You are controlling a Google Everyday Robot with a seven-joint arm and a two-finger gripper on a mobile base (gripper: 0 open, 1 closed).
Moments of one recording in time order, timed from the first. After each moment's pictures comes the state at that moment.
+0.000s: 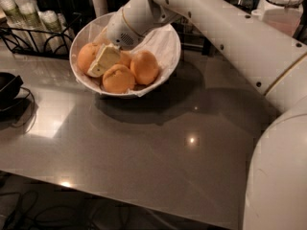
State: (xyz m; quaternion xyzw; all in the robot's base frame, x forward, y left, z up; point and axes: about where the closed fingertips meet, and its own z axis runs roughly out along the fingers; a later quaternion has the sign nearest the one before) arm 0.632 0.136 0.913 -0.66 0.62 0.24 0.34
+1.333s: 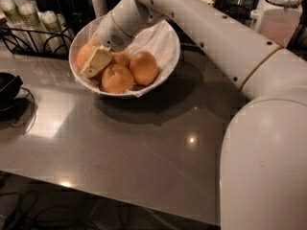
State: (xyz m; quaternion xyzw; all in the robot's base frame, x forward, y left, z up) arm 0.637 0.164 0.897 -0.68 0.61 0.26 0.31
